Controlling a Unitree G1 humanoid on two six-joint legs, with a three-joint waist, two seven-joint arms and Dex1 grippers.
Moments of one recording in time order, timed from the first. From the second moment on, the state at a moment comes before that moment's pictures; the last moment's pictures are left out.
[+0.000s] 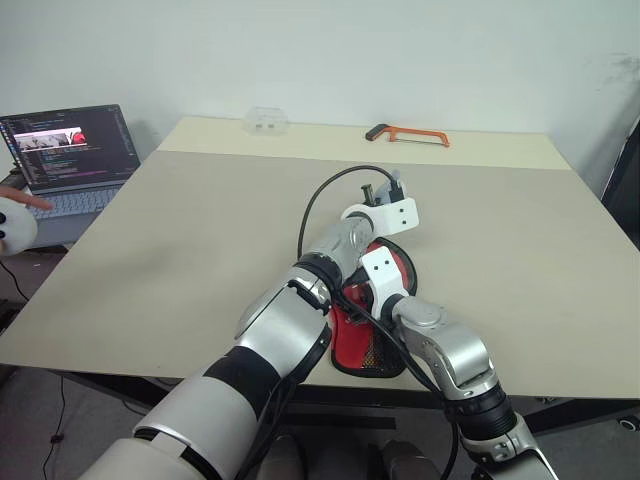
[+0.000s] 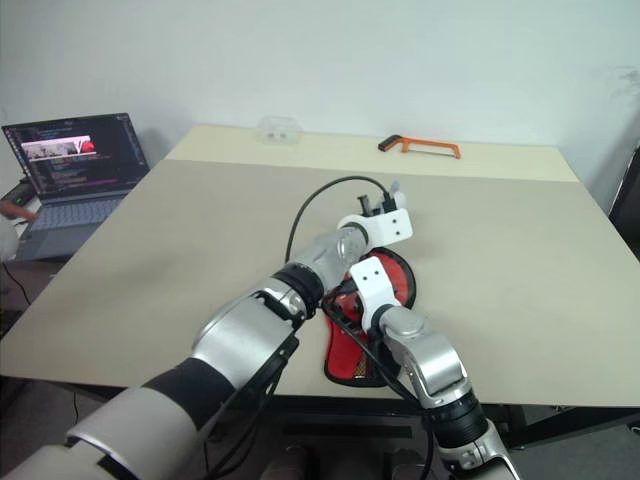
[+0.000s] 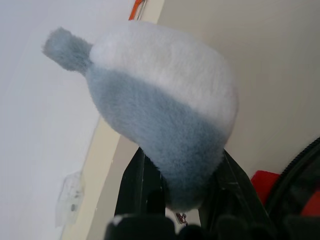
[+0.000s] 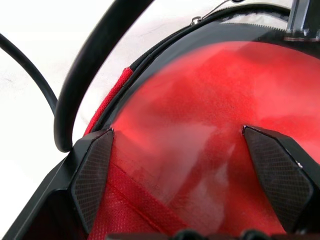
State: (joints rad) left arm -1.37 -0.07 -0.38 1.42 0.59 -0.03 -0.09; right arm -0.44 -0.04 0.29 -0.19 0.09 0.92 0.20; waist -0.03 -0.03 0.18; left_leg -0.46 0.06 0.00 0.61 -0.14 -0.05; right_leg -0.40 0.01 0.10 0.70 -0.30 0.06
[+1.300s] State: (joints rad) left arm -1.10 0.29 -0.08 0.85 0.07 0.10 -1.10; right arm -0.70 -0.63 0.00 -0.33 0.51 1.12 0.81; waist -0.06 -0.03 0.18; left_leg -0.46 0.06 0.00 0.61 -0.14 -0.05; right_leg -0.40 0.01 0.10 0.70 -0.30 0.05
